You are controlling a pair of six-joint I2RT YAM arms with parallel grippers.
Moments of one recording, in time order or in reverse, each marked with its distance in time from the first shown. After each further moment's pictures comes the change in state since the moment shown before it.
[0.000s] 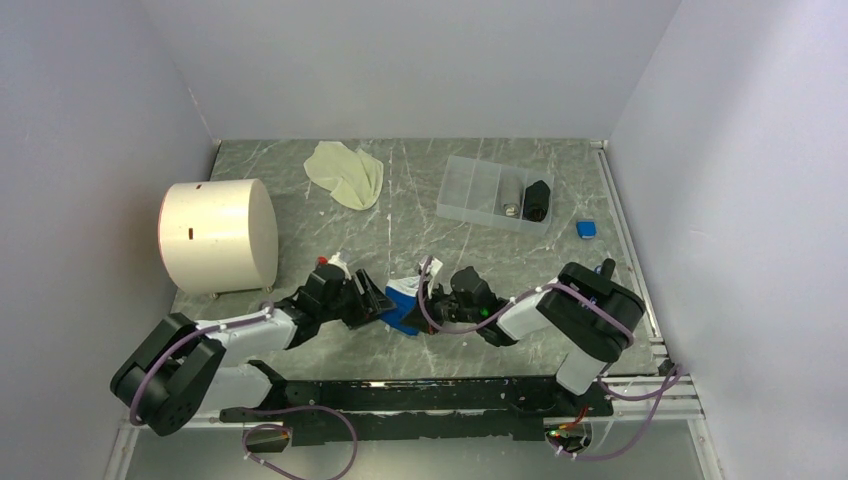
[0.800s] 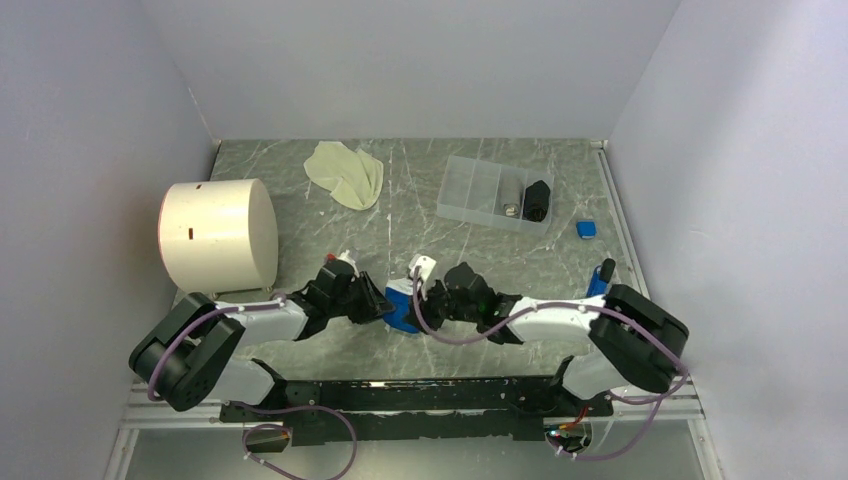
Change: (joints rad) left arm -0.018 0.136 0.058 0.033 0.005 0.014; right arm 0.037 -0.212 0.092 -0.380 0.111 -0.196
